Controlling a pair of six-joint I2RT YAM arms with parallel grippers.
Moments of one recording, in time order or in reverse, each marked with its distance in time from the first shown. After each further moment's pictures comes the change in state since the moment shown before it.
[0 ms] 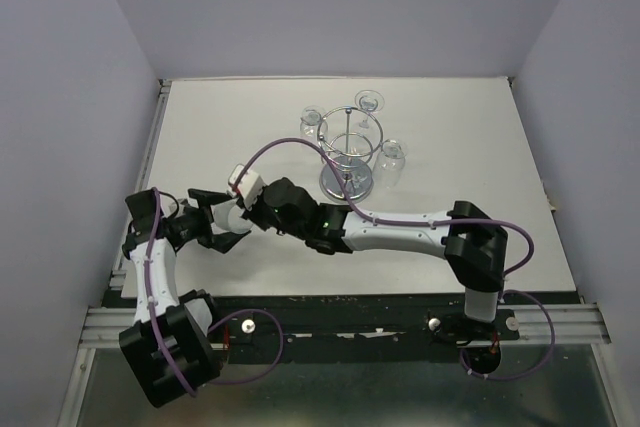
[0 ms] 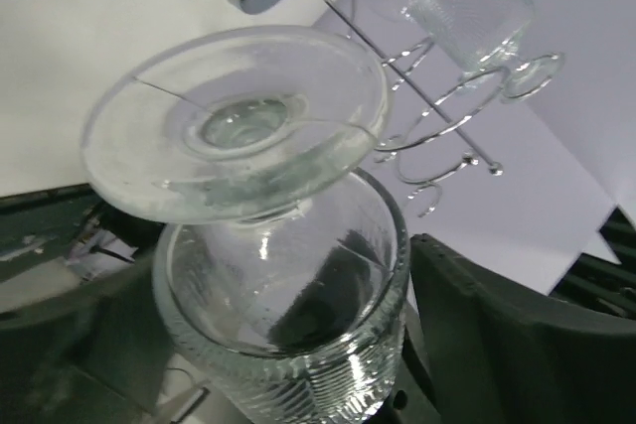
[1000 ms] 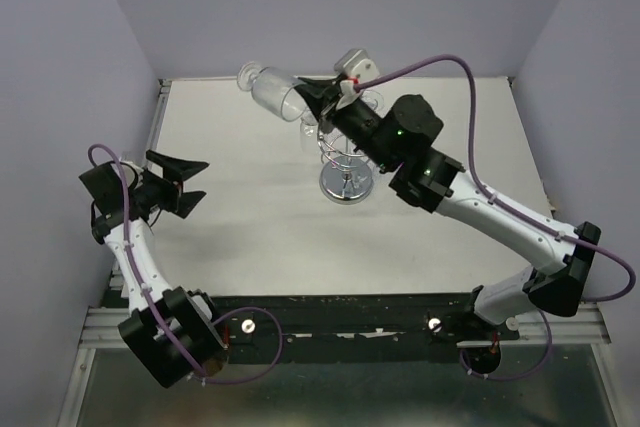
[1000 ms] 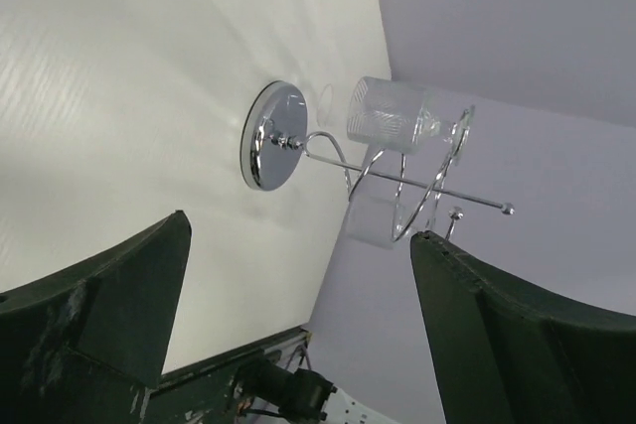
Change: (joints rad) left arm 0.193 0.039 0.232 0.103 -0.106 0.378; right arm -0.218 -0.402 0.116 0.043 -0.076 -0.084
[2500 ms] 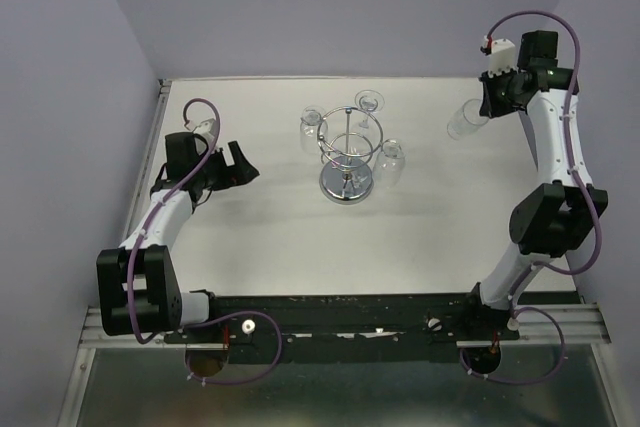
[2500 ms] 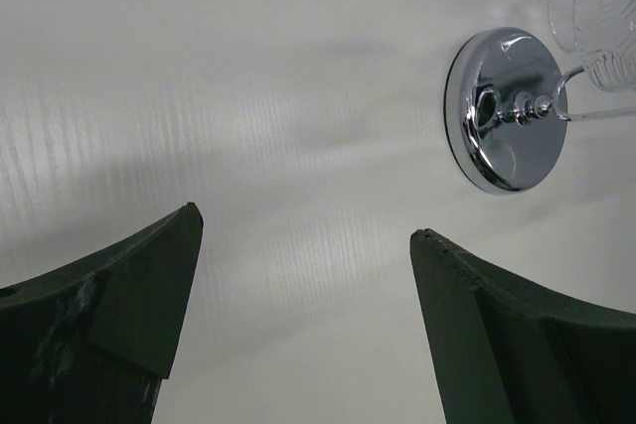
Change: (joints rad) left arm -0.567 0.317 0.031 0.367 -0.506 0.591; right arm -1.149 0.300 0.385 -1.226 -0.357 -0.185
